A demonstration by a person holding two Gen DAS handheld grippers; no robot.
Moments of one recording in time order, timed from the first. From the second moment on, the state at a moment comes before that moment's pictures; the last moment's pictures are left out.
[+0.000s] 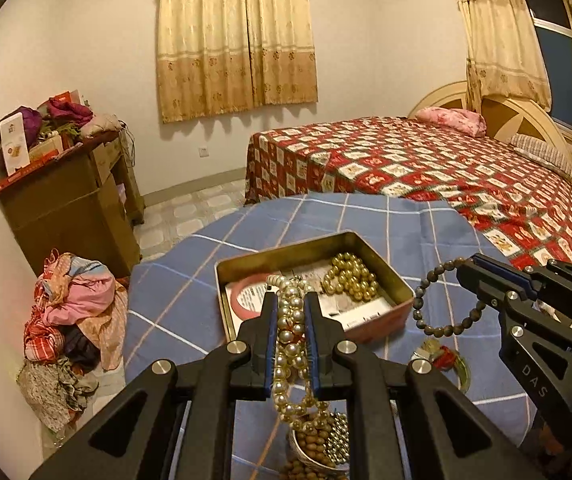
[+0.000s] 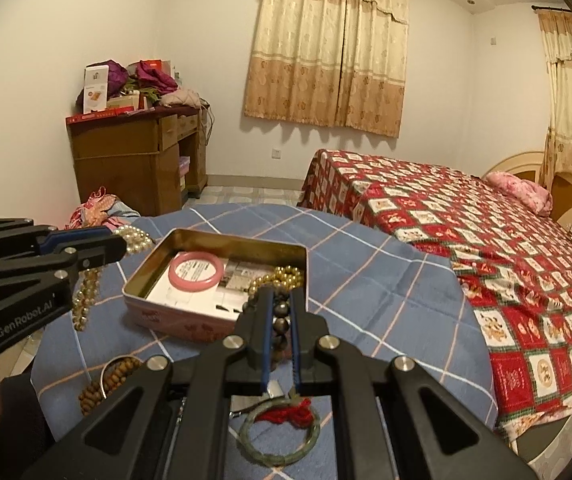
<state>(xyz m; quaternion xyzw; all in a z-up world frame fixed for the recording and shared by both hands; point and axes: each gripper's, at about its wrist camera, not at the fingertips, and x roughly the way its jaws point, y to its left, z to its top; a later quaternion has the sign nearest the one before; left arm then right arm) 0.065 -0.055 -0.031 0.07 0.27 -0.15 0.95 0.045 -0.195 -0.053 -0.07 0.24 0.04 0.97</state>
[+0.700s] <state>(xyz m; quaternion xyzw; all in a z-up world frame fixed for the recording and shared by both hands) 0.112 -0.049 -0.024 0.07 0.26 -0.11 0.96 0.084 -0.178 -0.035 -0.10 0.22 0.04 0.97</state>
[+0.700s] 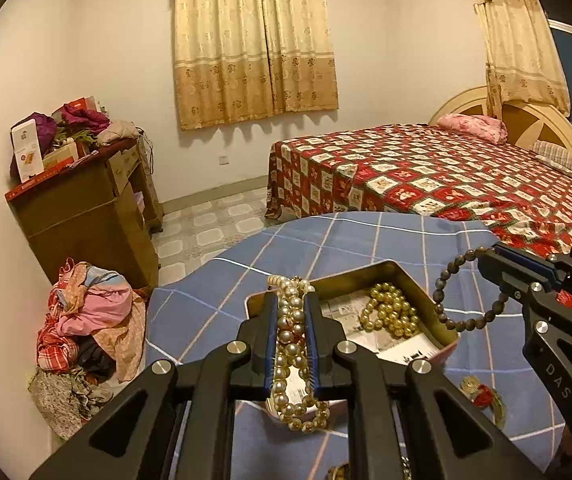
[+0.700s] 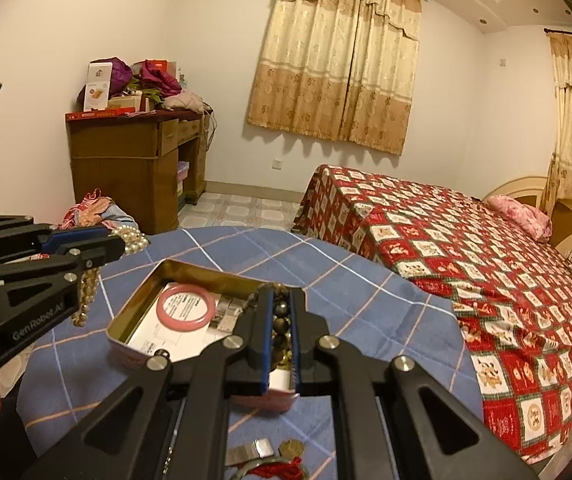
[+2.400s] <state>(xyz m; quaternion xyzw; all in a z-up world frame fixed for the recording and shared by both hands) 0.181 -0.056 -0.094 0.11 0.33 -0.06 0.94 0.158 -0.173 -0.100 -0.11 0.33 0.03 0.94</state>
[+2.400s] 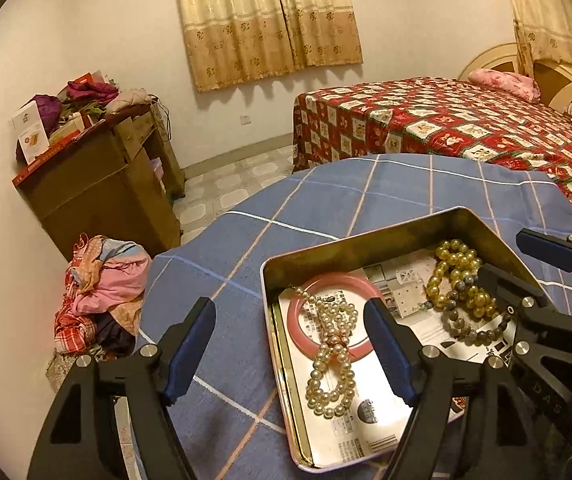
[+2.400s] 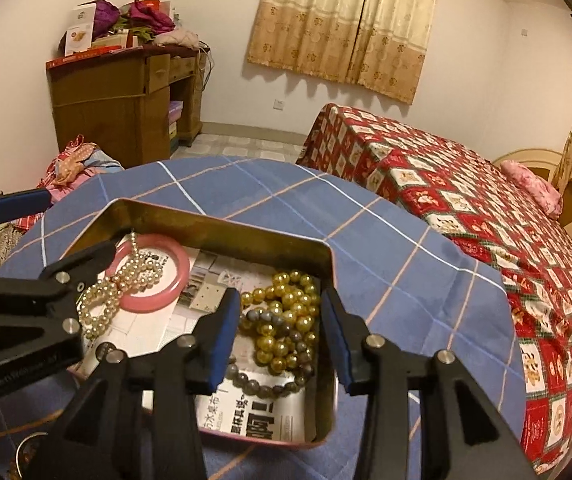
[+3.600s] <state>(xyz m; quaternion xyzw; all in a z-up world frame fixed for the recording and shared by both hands) 0.053 -0.034 -0.122 0.12 0.37 -0.08 0.92 0.037 -0.229 -0.119 -0.07 0.33 -0.03 0.94</state>
